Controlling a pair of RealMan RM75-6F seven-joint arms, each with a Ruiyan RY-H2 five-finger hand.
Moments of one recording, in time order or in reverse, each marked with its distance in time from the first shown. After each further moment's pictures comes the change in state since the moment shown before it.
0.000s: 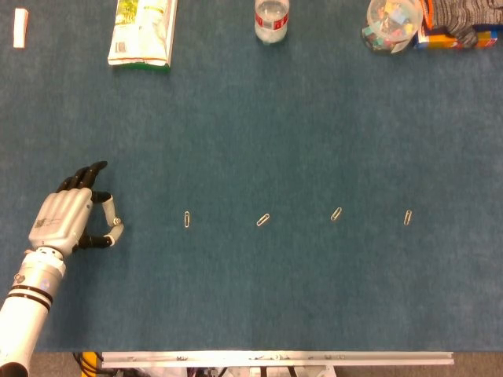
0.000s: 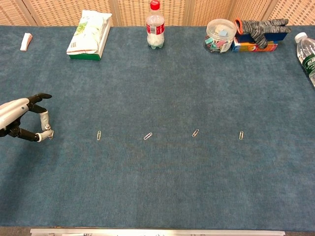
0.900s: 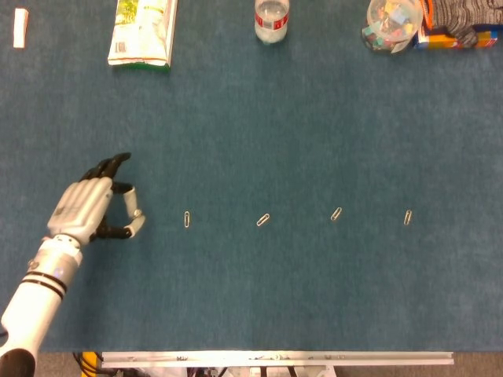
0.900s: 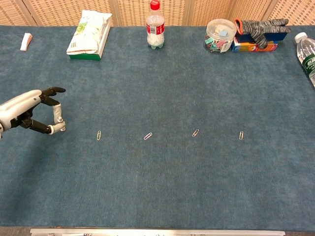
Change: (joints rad) left arm -0.050 0.026 -0.073 -0.081 -0.035 -0.086 -0.010; right arm -0.010 0.011 0.006 0.001 0.002 0.028 0.025
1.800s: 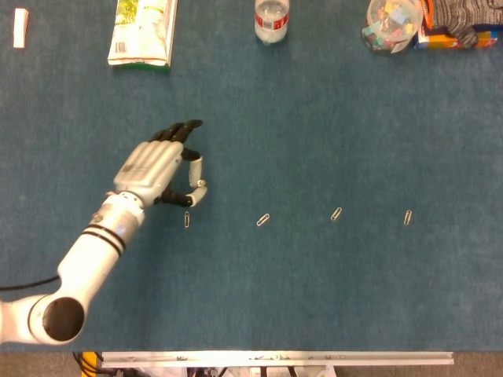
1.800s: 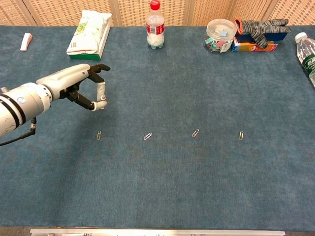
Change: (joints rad) left arm -0.268 -0.098 -0.128 -0.009 -0.223 -0.084 0.167; right arm -0.041 0.032 0.030 0.013 0.031 0.071 0.089
